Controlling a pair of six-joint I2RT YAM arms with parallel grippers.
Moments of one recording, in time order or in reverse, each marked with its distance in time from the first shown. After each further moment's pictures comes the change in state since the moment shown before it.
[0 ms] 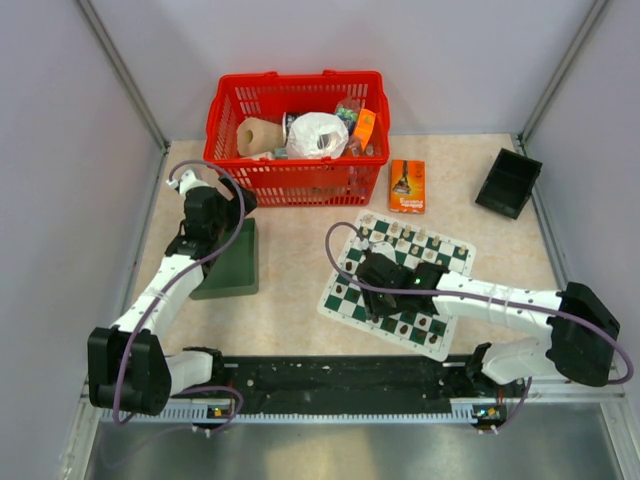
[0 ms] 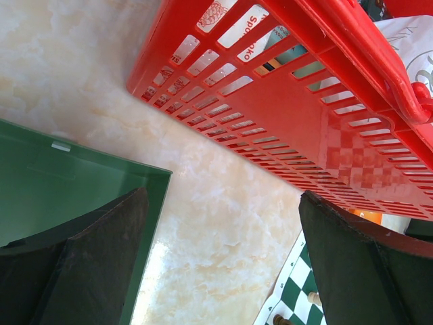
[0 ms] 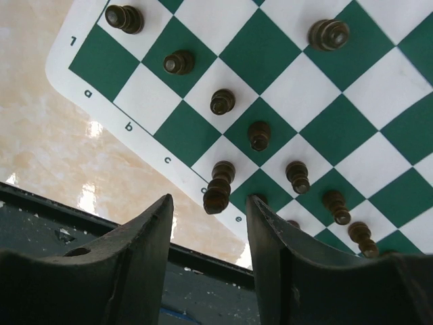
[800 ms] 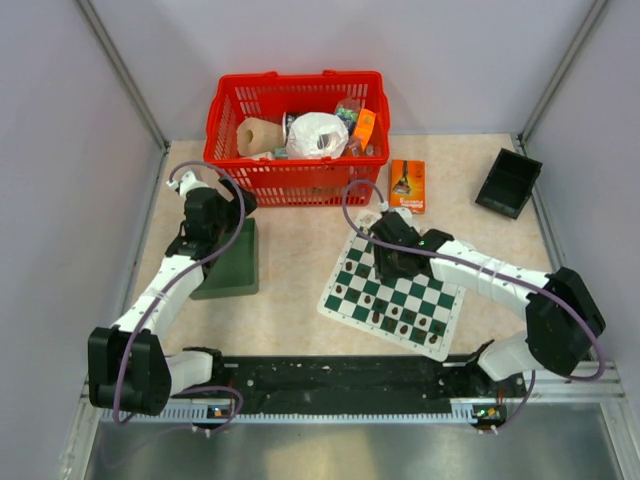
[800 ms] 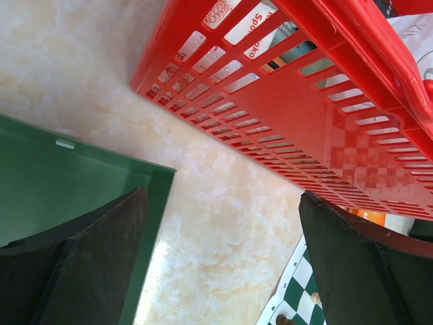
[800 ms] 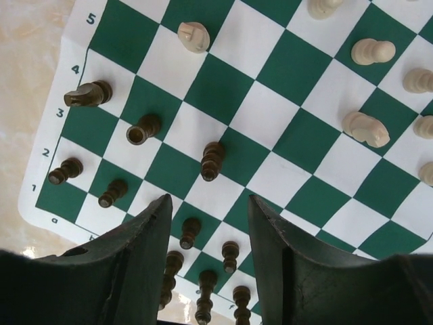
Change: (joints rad) left arm 0.000 -0.001 -0.007 -0.001 -0.005 0.001; right arm -0.284 0.104 0.130 0.013 0.042 -0.095
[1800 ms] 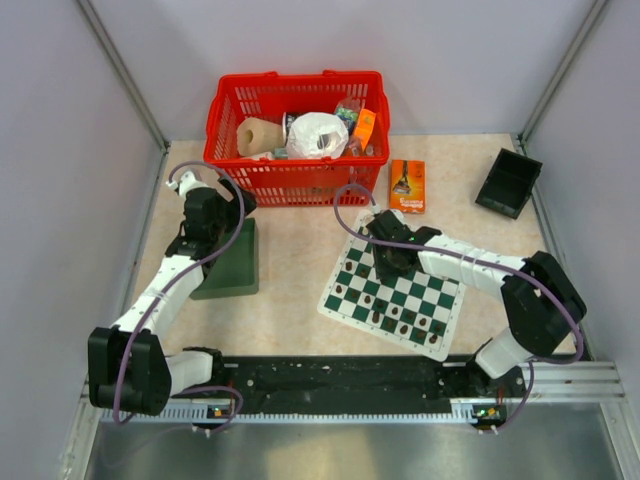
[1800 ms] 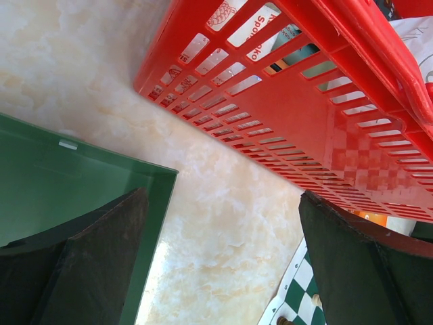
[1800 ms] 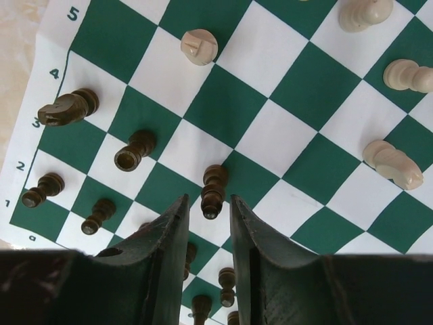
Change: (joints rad) left arm 0.002 0.000 0.000 -0.001 -0.006 0.000; right arm -0.038 0.128 0.007 0.075 -0.063 -0.071
